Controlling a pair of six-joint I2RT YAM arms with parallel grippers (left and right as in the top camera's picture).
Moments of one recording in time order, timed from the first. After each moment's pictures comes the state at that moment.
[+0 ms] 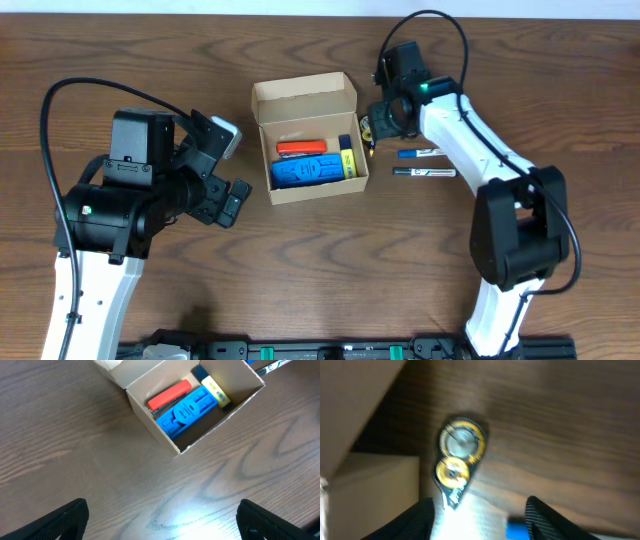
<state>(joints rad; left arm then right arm) -0.16 1.14 1.26 -1.13 0.26 0.30 0.31 2.03 1.54 -0.70 0.01 0.11</state>
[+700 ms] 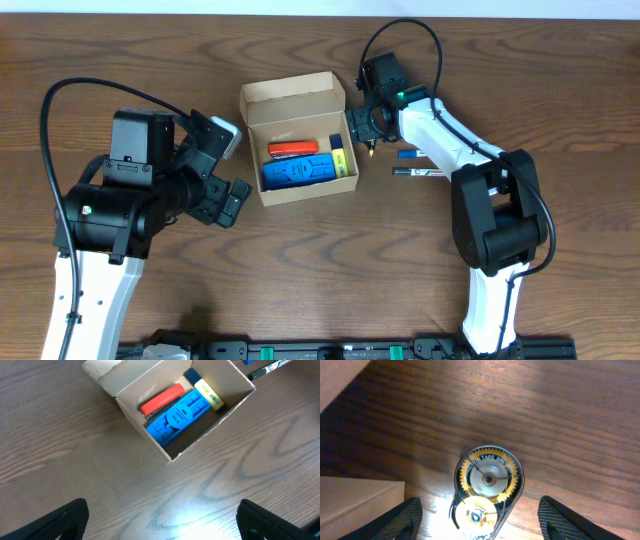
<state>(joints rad) -0.16 1.14 1.26 -1.13 0.26 0.30 0.35 2.13 1.54 -0.57 0.02 0.13</state>
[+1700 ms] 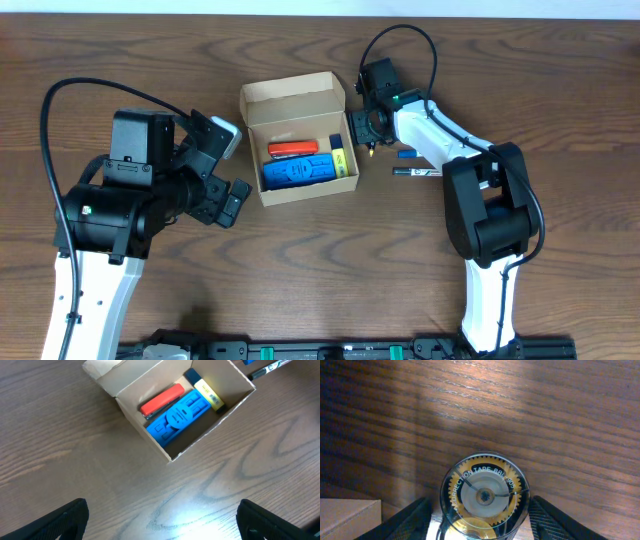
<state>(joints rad) -0.16 1.14 1.26 -1.13 0.26 0.30 0.35 2.19 1.54 -0.54 0.04 0.16</state>
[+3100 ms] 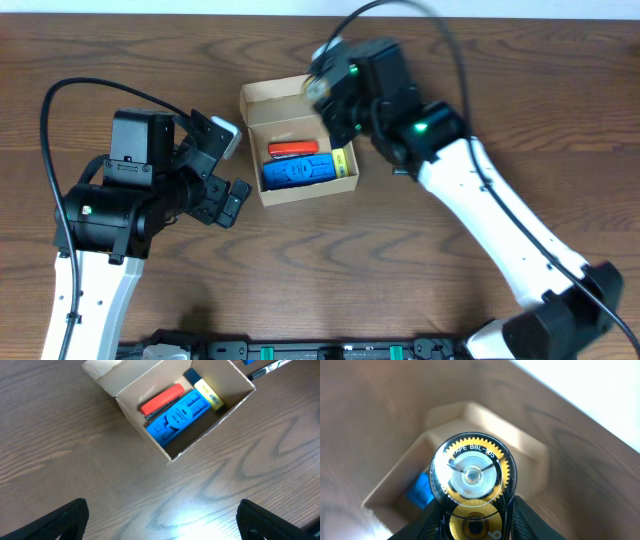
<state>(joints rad) -0.16 1.14 1.26 -1.13 0.26 0.30 0.57 1.68 1.54 -0.62 -0.12 -0.20</state>
